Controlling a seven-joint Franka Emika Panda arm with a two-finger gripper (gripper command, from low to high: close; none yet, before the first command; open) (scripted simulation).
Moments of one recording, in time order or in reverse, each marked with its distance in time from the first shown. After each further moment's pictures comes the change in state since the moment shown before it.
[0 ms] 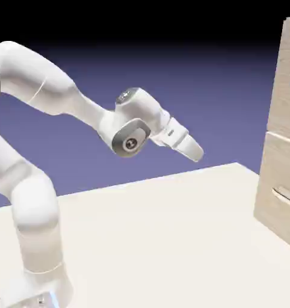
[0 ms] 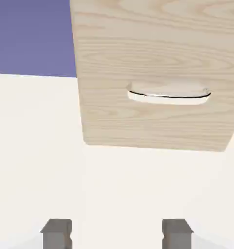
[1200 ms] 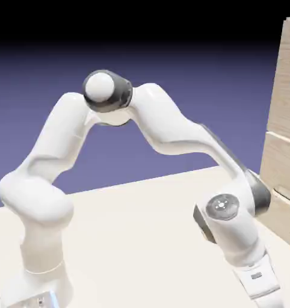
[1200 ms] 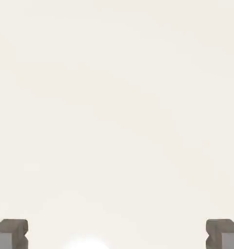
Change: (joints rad) arm 0.464 1.256 -1.169 0.627 1.566 -0.482 -1.404
